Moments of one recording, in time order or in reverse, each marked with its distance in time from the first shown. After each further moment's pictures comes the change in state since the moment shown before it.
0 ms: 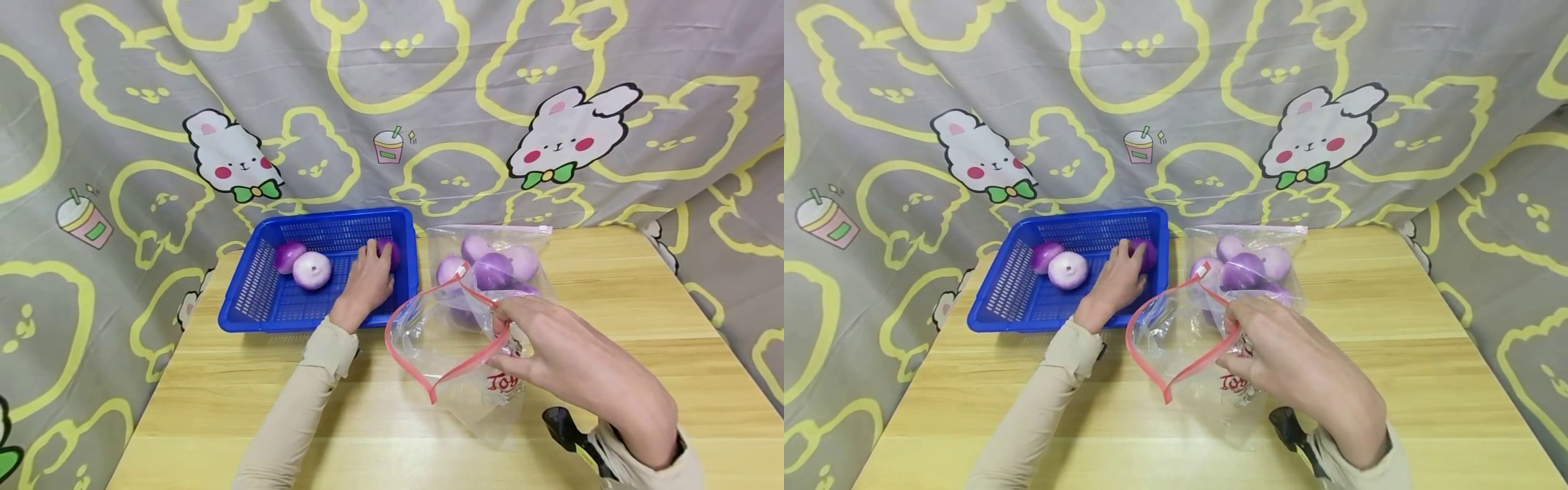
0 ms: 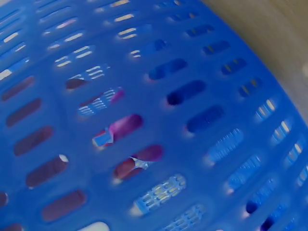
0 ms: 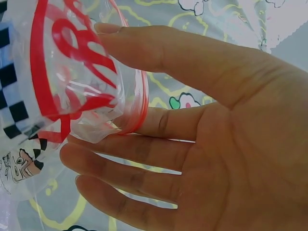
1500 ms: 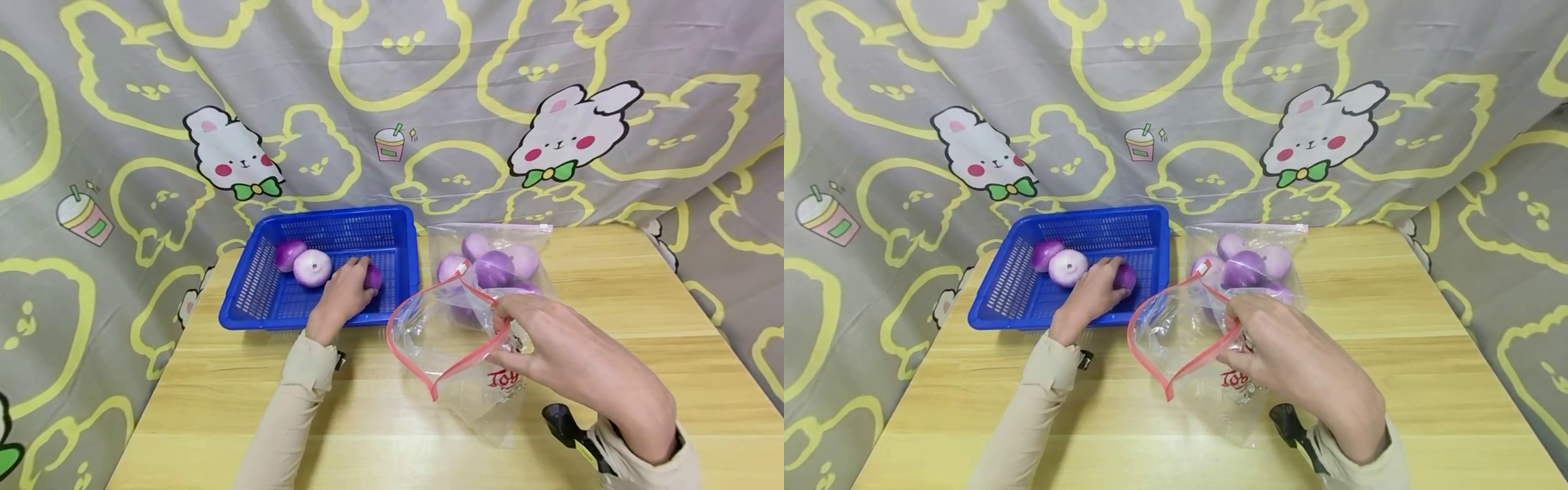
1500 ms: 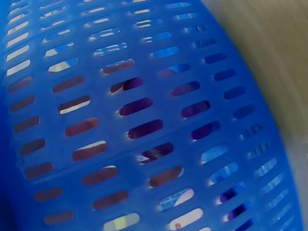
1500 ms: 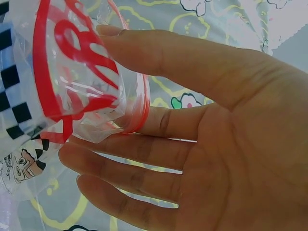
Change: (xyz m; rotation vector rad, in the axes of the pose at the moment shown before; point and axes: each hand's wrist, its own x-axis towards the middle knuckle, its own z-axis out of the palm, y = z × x) left_hand -0.032 -0.027 -0.021 -0.175 -0.159 -0.135; right_hand 0.002 -0.001 0.002 0.002 -0.002 0.004
